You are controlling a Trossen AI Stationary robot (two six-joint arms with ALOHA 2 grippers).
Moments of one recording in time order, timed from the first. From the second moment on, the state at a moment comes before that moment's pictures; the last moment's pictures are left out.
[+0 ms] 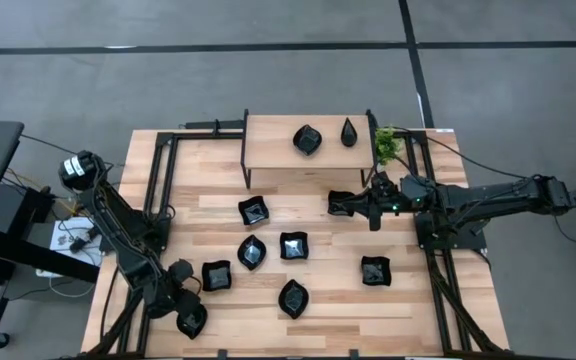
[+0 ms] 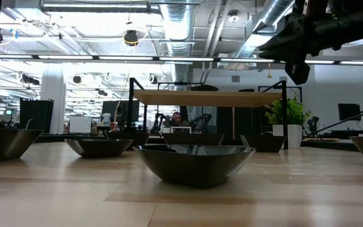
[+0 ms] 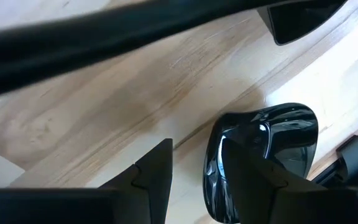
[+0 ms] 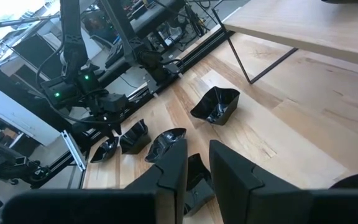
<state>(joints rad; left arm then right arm) -1.10 1.29 0.51 -0.42 -0.08 -1.99 -0.03 0.71 0.34 0.17 0.08 0.64</state>
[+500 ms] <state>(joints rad) -1.08 1.29 0.51 -0.40 -0.07 -1.97 -0.03 0.71 0.34 0.17 0.08 0.66</state>
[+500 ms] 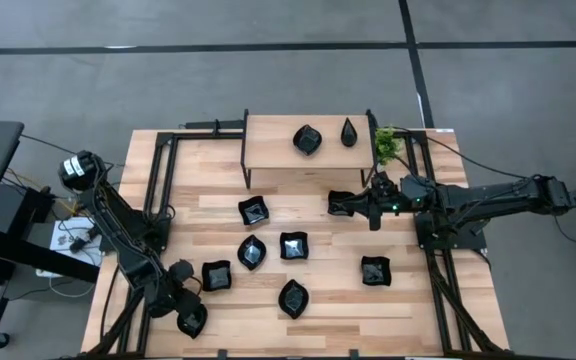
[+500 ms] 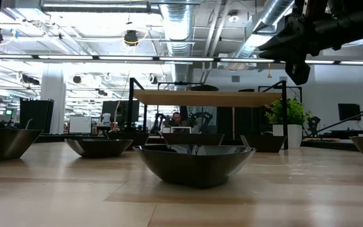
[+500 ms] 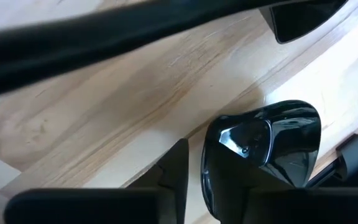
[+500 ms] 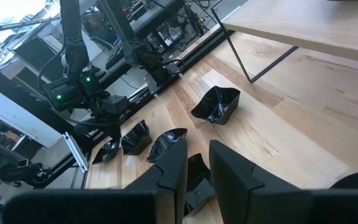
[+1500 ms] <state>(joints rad) -1.09 0.97 0.51 -0.38 -0.13 -1.89 -0.03 0.71 0.34 0.17 0.08 0.66</state>
